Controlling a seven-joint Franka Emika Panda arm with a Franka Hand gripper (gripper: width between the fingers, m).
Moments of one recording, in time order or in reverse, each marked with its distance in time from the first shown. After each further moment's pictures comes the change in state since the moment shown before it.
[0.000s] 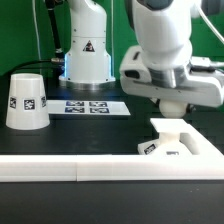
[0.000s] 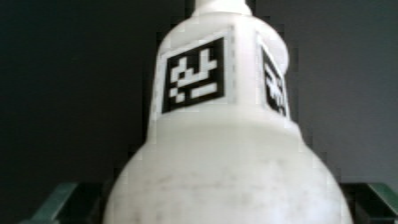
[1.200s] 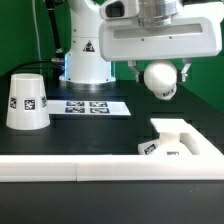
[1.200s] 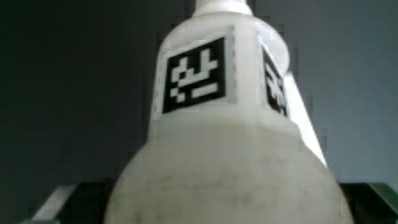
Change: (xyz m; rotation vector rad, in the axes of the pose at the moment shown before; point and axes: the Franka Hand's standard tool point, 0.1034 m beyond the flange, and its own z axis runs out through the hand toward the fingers) arm 0.031 -0.003 -0.118 0.021 0.486 -0.211
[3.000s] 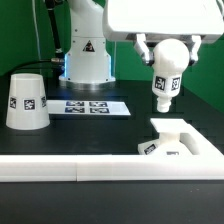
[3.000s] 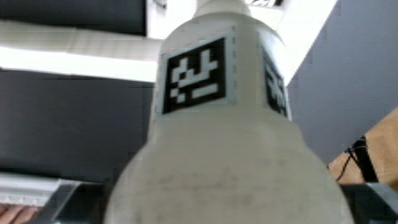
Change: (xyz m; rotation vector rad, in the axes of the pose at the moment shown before) arm 0.045 -0.019 -0.048 -0.043 0.755 -0.573
